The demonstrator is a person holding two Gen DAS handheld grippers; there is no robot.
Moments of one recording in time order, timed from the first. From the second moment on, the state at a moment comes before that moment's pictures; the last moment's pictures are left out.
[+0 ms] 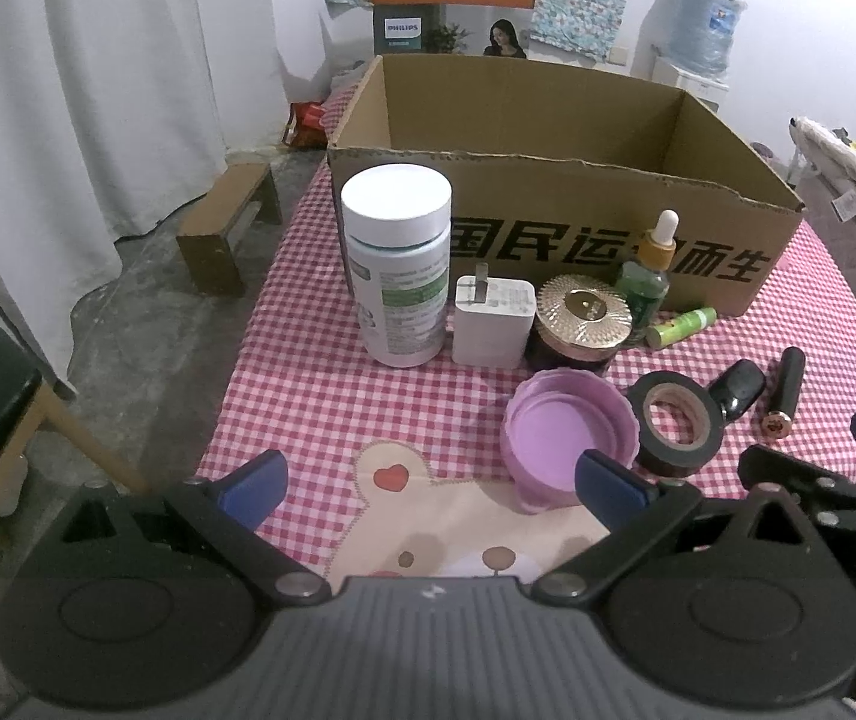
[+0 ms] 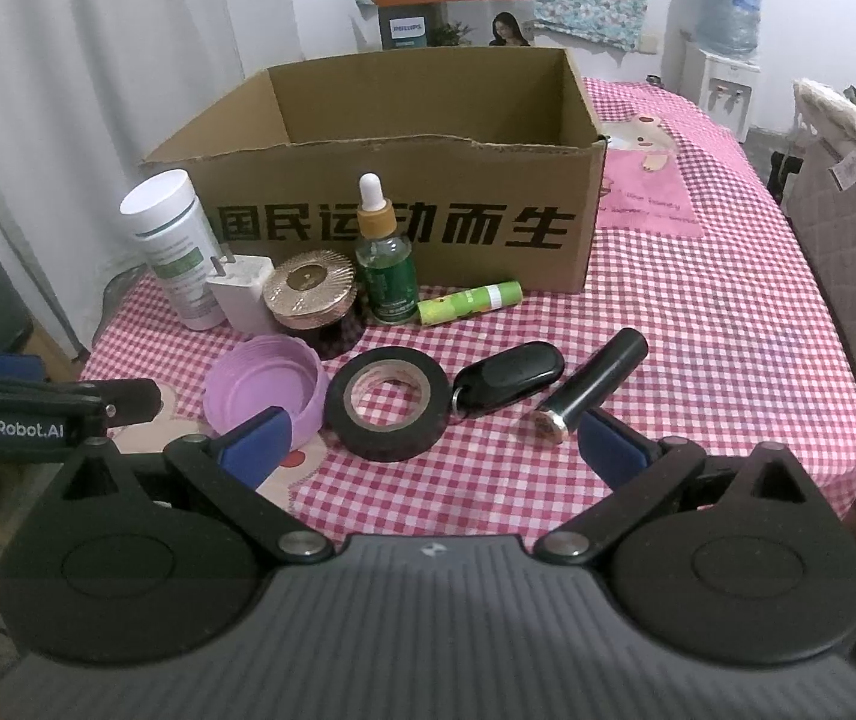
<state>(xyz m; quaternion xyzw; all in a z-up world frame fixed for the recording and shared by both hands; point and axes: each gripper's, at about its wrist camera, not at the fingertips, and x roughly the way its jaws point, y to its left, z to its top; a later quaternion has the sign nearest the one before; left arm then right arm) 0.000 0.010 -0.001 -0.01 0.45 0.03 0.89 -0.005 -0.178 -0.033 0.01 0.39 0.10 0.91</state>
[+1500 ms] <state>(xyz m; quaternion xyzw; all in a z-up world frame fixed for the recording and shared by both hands) 0.017 -0.005 0.001 -0.01 0.43 -0.06 0.90 0.008 -0.208 -0.030 0.06 0.38 0.09 0.92</state>
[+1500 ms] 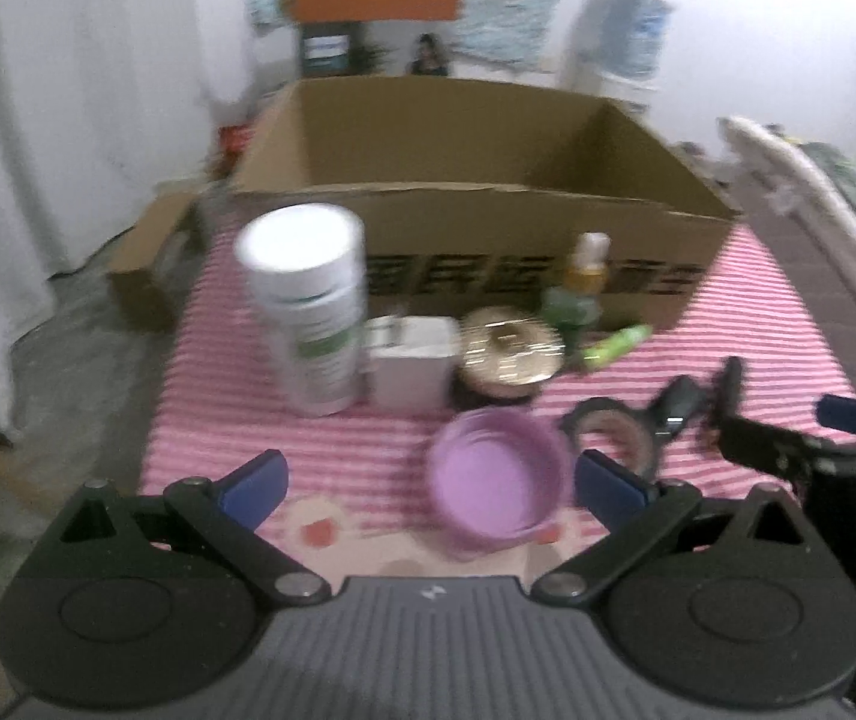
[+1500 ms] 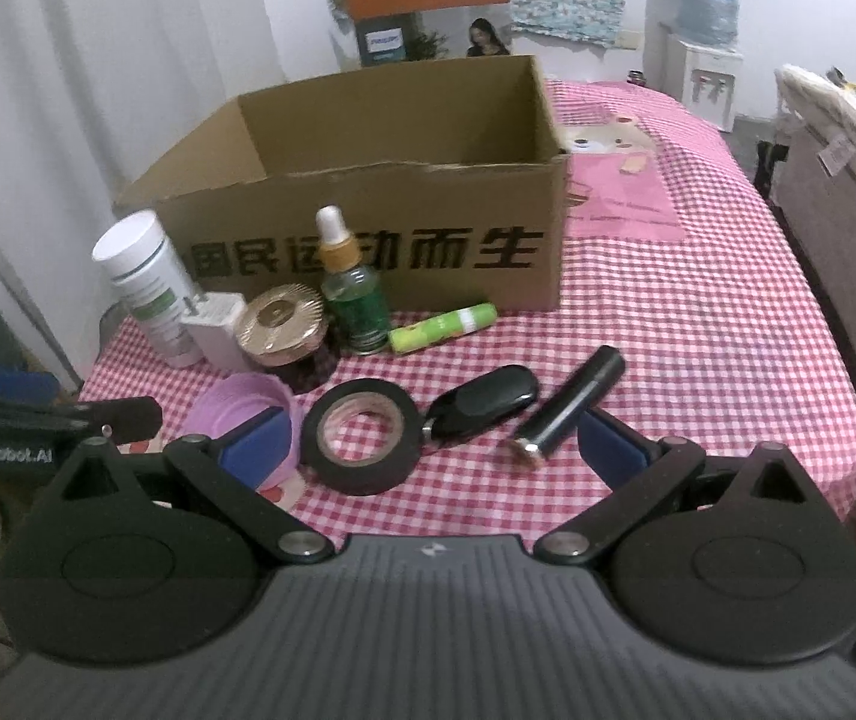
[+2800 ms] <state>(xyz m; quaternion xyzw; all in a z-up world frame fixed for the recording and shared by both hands) 0.086 -0.202 -0.056 0.19 0.44 -0.32 0.82 0.095 -0.324 -0.094 0.25 0.46 0.11 0.85</state>
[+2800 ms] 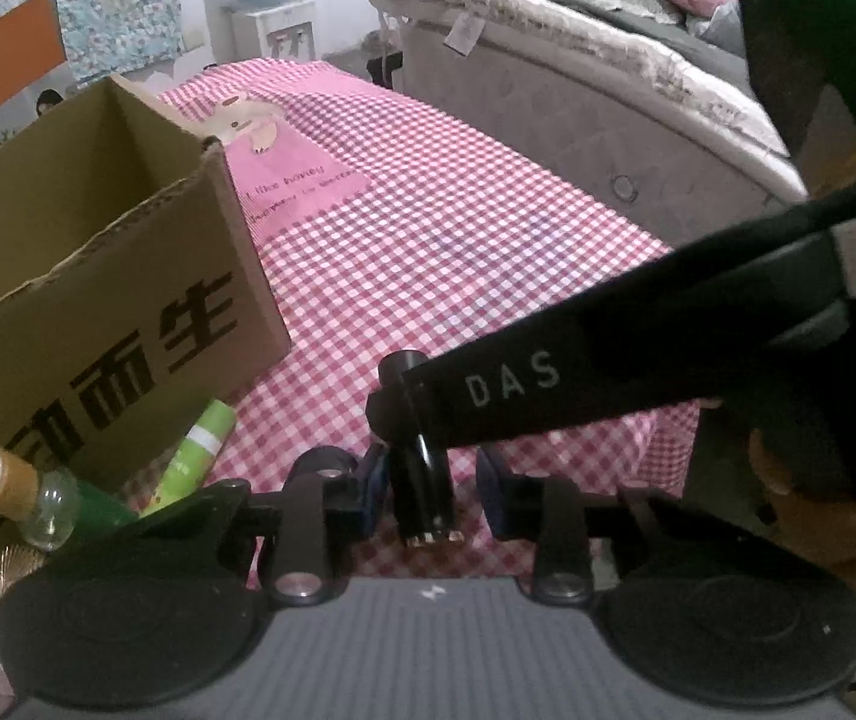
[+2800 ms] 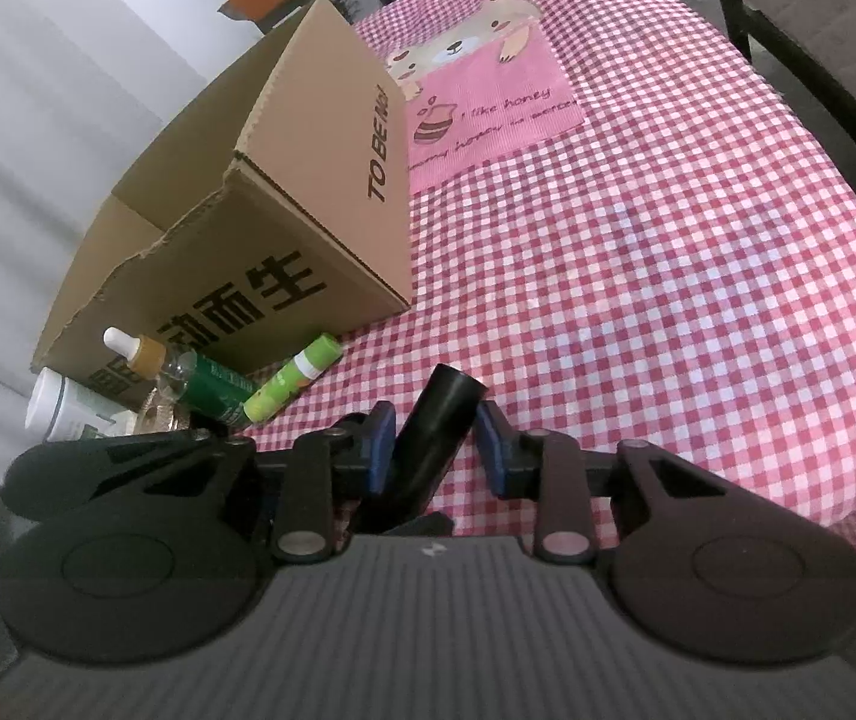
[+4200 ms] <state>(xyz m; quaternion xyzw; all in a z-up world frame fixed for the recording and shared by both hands) 0.183 -0.064 0.093 0.09 0.39 -0.16 0.90 0.215 -0.190 0.082 0.19 0.37 0.30 0.86</state>
